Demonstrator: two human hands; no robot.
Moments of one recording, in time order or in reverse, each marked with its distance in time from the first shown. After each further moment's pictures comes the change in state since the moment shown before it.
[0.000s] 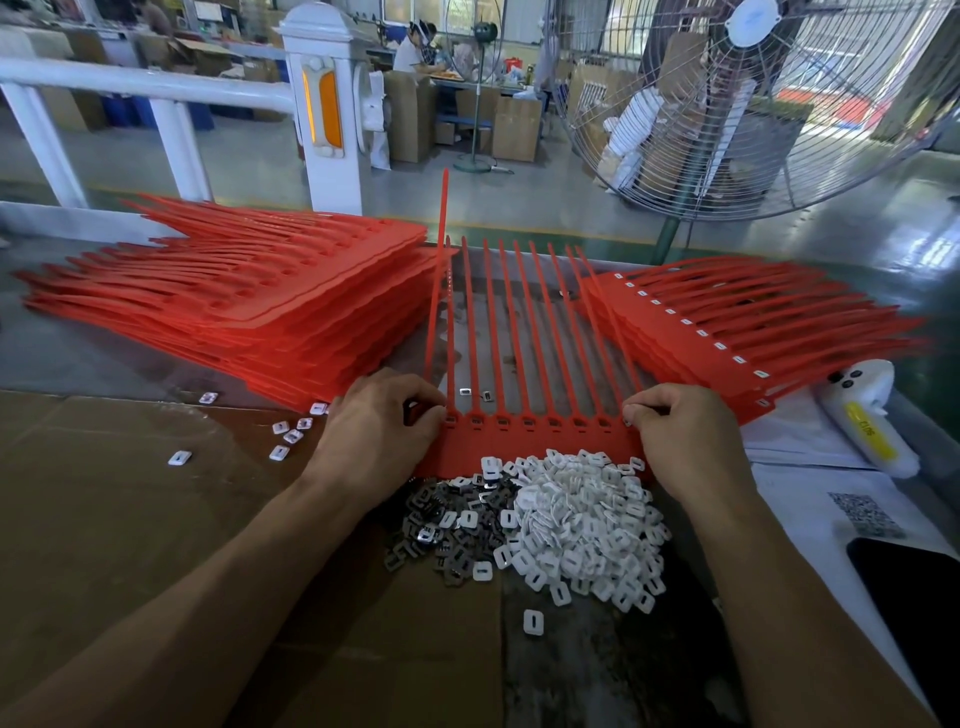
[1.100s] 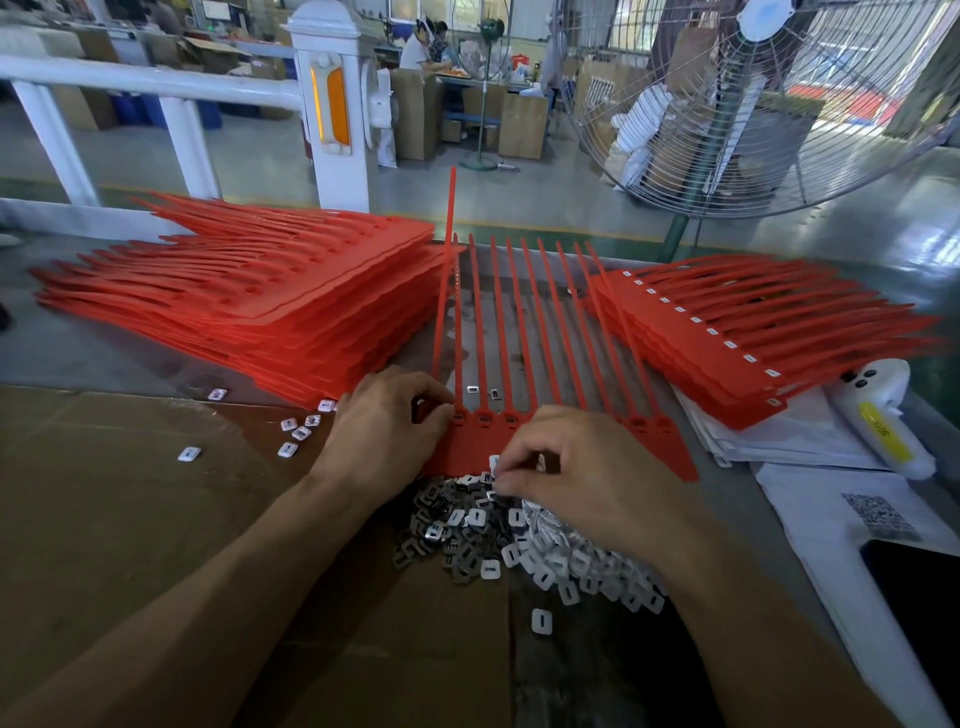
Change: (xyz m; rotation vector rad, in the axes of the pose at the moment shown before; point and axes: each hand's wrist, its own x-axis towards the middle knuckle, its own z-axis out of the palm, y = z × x) left_hand 0.000 0.003 -0.002 0.012 0.009 0.018; right_hand -0.062 -0.076 0.008 -0.073 -0.569 -0.482
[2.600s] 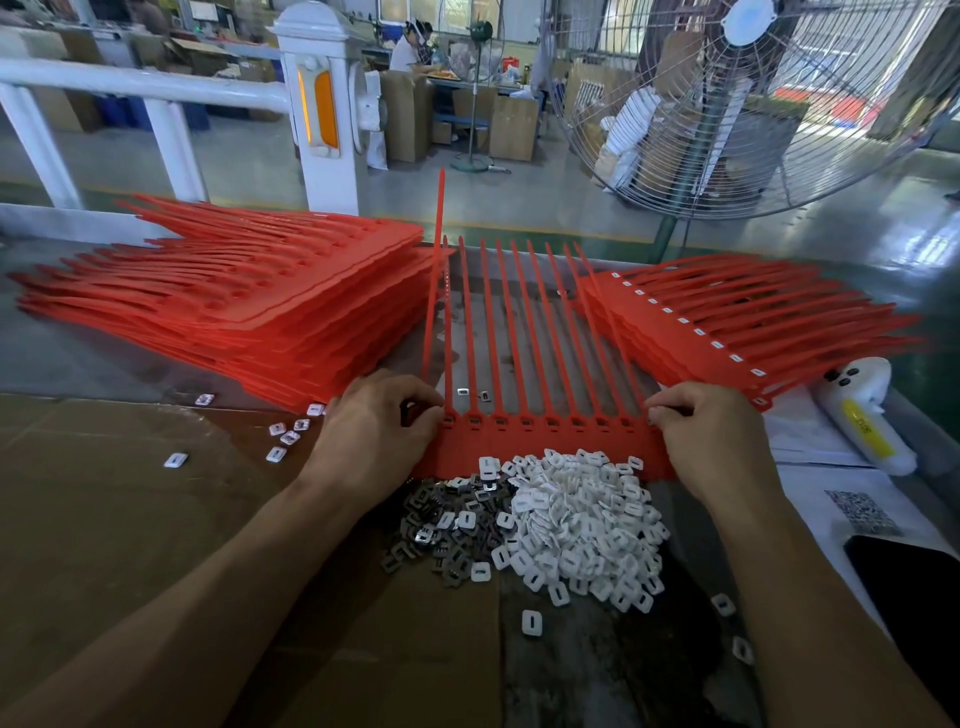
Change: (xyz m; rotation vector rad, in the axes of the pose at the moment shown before) left_hand 0.000 0.003 0.000 -0.011 -0.011 -0.026; right_hand 0.002 0.105 -0.035 0.017 0.631 0.489
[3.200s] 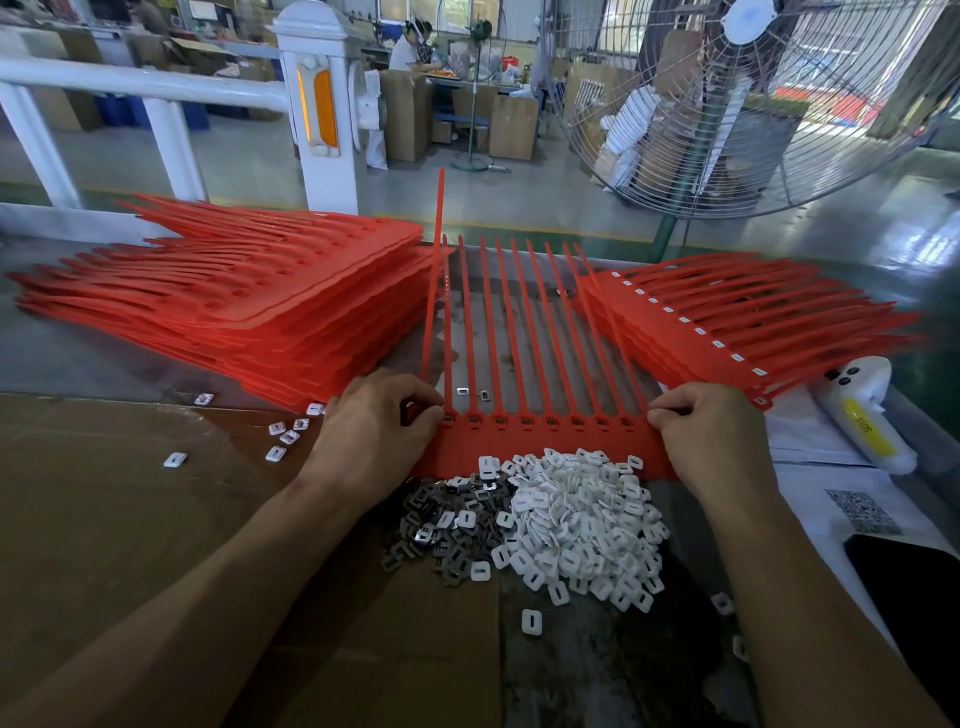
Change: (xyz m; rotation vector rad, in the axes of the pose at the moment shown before) left_hand 0.001 -0.003 0.000 0.000 -0.002 0.001; right_hand -0.002 -0.006 -0.001 -0.048 0.020 0.048
